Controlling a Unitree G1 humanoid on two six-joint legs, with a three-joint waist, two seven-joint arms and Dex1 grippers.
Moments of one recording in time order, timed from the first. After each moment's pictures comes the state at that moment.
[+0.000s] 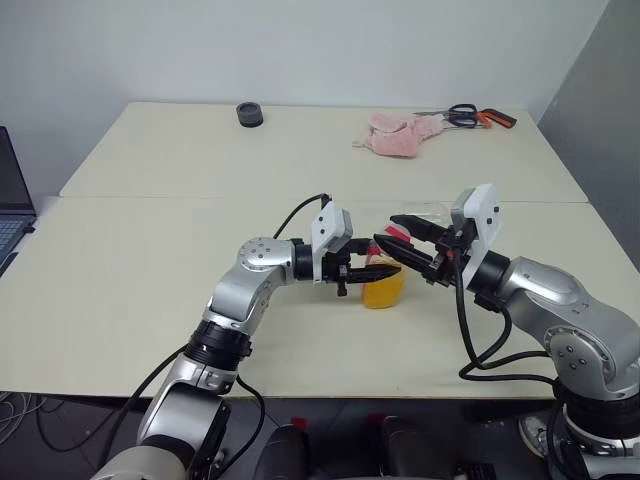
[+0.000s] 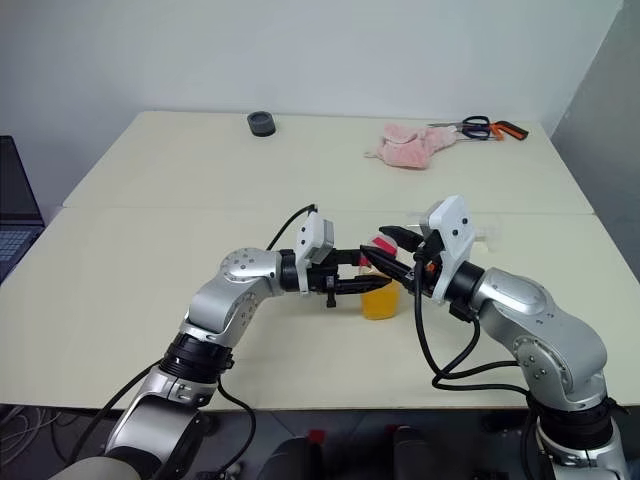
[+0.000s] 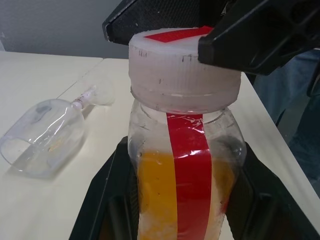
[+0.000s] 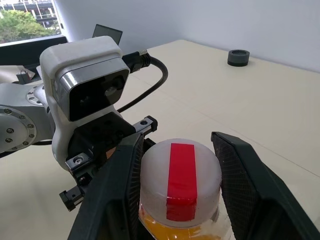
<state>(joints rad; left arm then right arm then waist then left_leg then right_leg) -0.64 0.31 -0.23 0.11 -0.33 0.31 -1.09 -0.38 -0.52 -0.01 -0.61 0.68 0.79 0.46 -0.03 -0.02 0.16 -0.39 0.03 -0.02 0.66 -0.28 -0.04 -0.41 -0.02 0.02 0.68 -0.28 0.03</state>
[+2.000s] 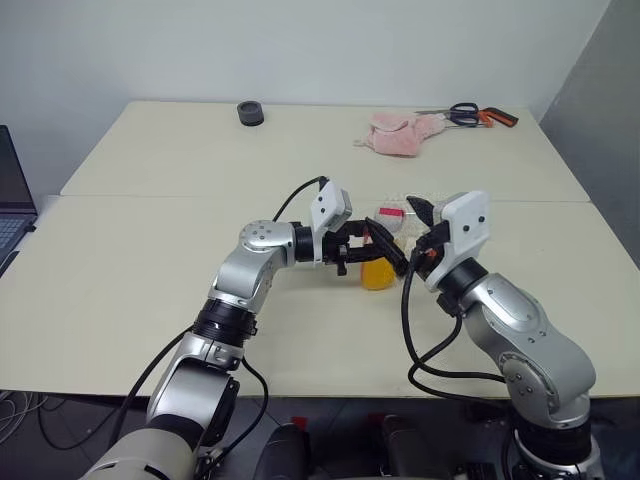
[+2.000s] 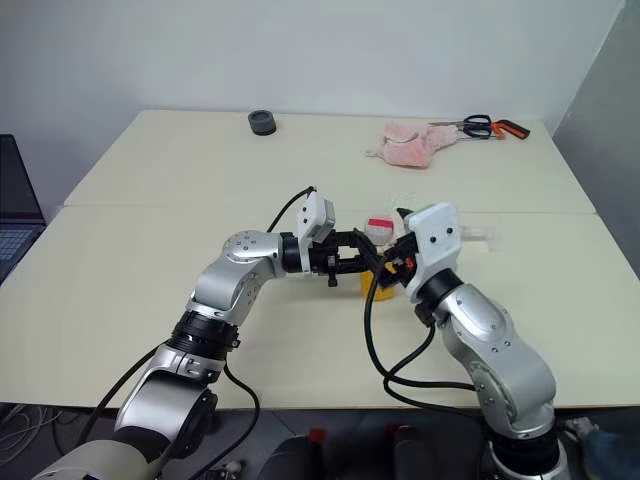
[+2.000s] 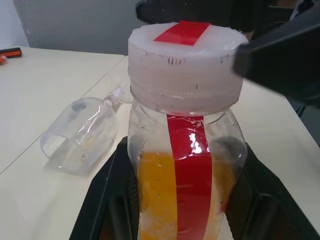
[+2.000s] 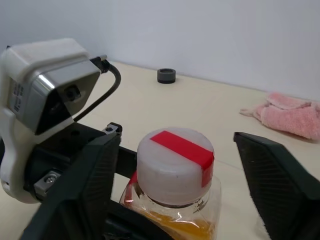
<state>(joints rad) -0.75 0.28 -0.19 0.28 -0.29 0.28 -1.10 -0.31 -0.26 0.12 -0.71 0.35 0.77 0.13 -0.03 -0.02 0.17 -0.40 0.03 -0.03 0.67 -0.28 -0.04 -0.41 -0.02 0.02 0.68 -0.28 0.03</state>
